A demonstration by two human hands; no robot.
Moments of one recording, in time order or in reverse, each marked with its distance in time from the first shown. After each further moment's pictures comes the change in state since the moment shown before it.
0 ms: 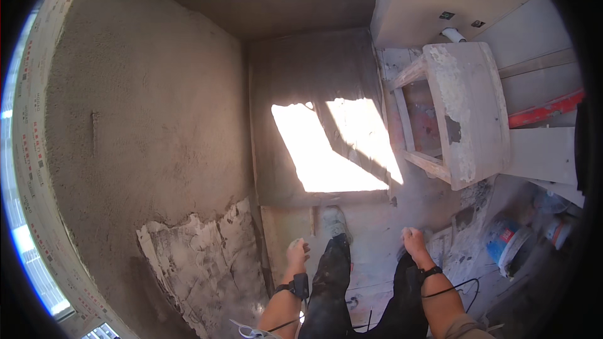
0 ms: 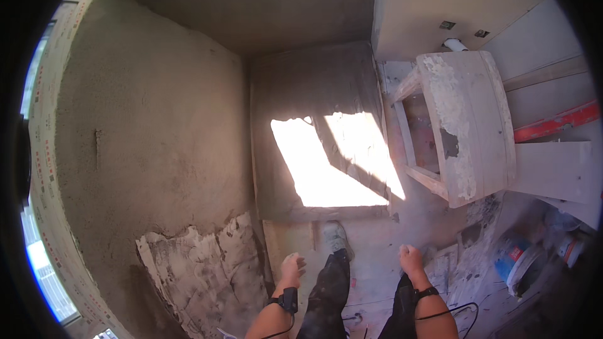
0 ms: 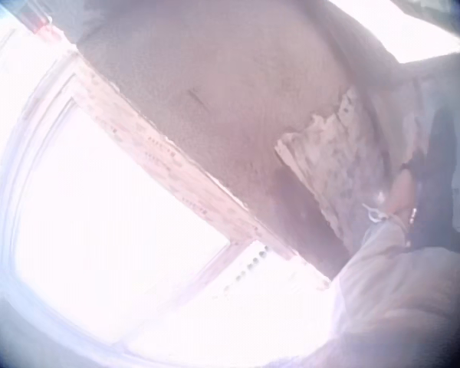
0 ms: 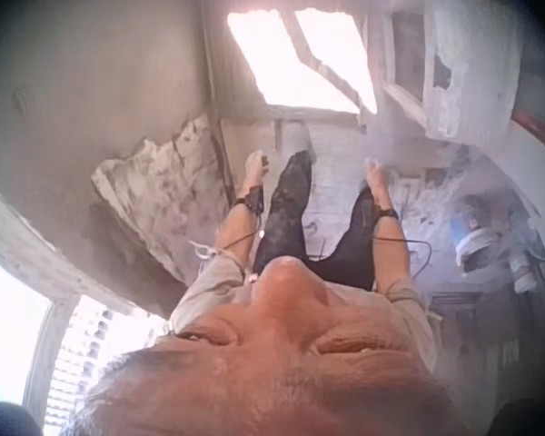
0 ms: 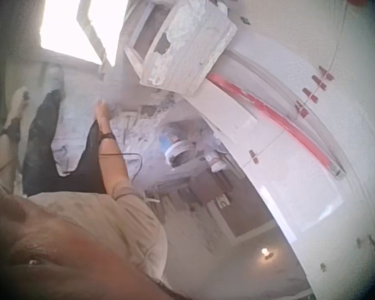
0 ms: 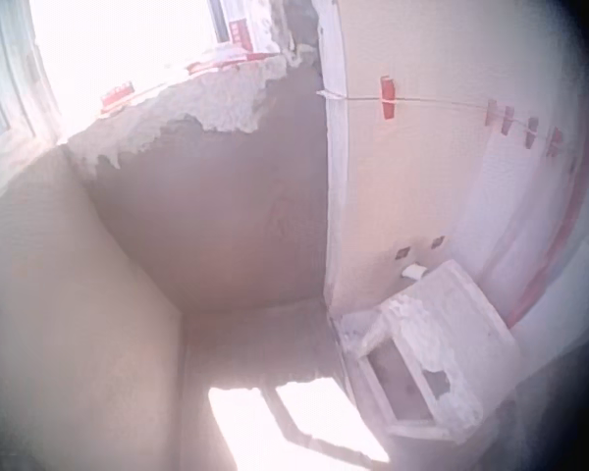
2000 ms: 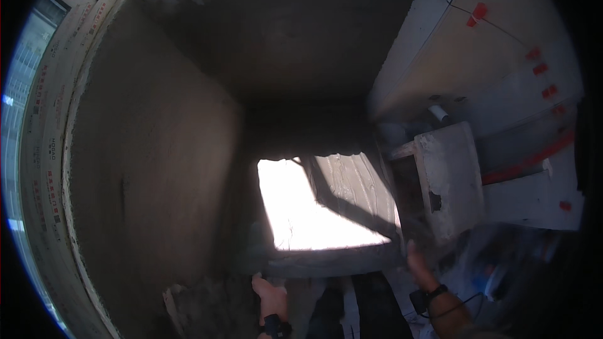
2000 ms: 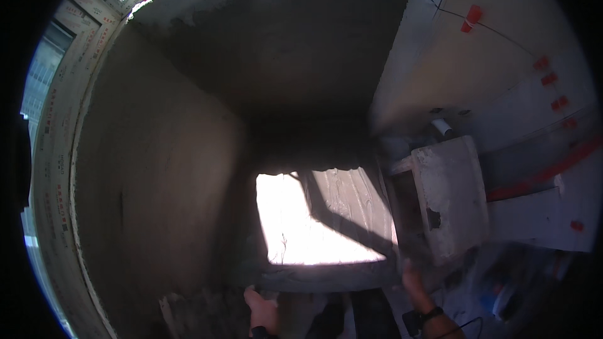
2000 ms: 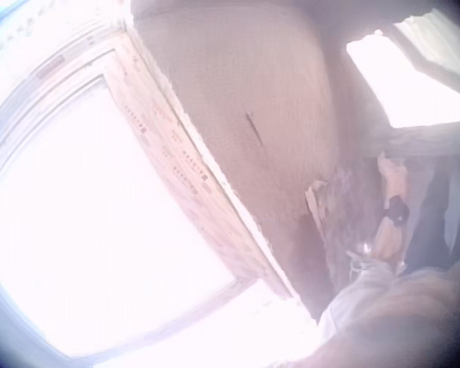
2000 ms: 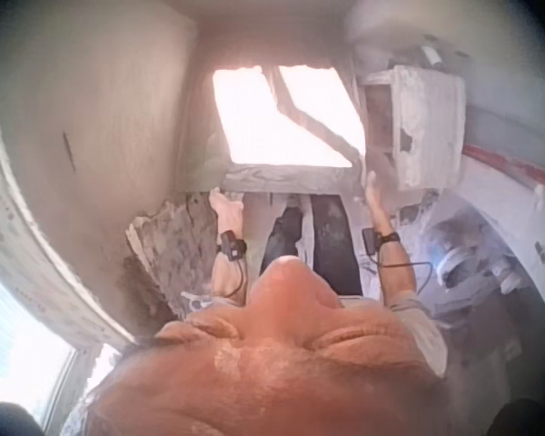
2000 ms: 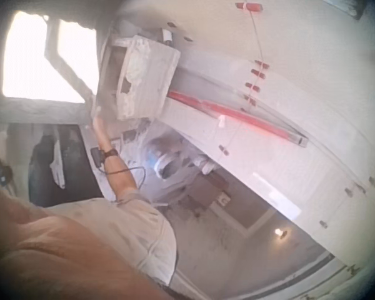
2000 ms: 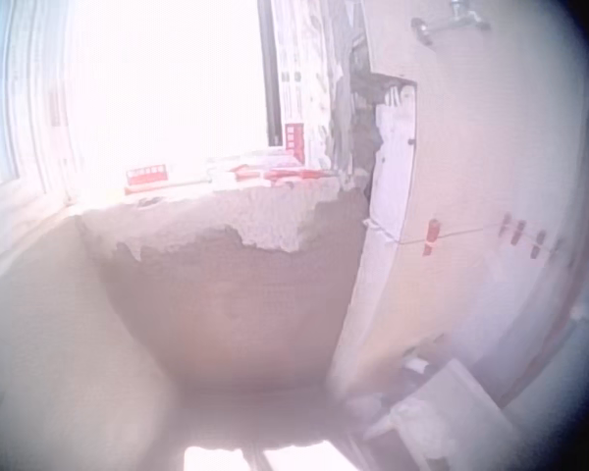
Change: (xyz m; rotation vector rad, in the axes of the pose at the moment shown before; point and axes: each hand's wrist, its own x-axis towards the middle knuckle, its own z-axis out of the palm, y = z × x) left_hand 0.027 0.165 0.013 -0.917 -0.037 -0.088; right_hand 0.075 -0.135 -0.012 0.392 -0.011 0.461
